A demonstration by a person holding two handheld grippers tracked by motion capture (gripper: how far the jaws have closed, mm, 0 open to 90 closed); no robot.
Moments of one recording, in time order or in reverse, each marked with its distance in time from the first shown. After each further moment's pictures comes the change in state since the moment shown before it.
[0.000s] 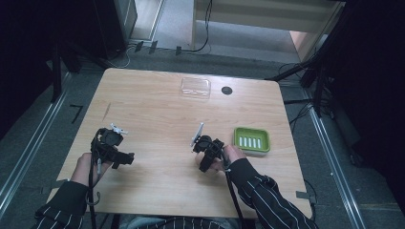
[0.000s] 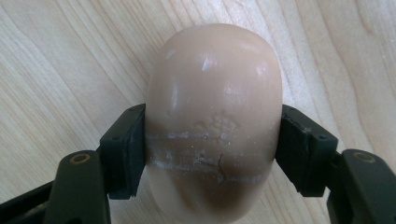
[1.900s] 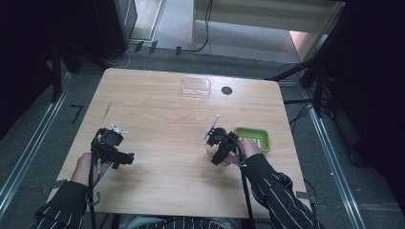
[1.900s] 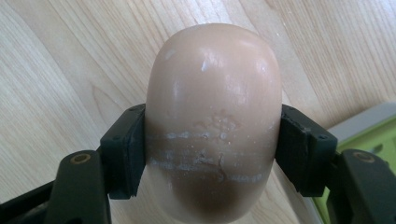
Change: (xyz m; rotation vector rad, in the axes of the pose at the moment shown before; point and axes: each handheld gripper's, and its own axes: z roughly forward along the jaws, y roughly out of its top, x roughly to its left) left arm 0.000 0.000 0.000 0.001 -0.004 0.003; right arm -0.024 -0.027 -0.039 -0.051 -0.043 0.024
